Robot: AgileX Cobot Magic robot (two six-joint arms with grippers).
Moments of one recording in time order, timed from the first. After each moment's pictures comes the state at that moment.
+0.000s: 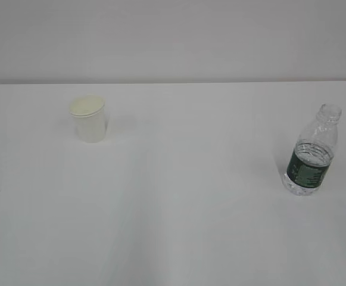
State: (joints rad) left arm -0.02 0.01 -0.52 -0.23 1.11 0.14; right arm 0.04 -0.02 -0.51 -0.12 1.14 -0.03
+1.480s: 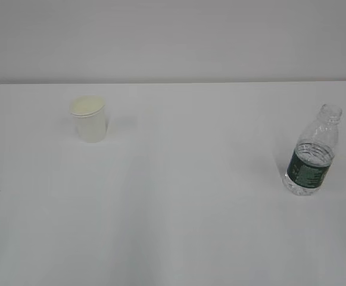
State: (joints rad) left arm -0.02 0.01 -0.52 -0.23 1.11 0.14; right arm 0.04 -0.02 -0.51 -0.12 1.14 -0.03
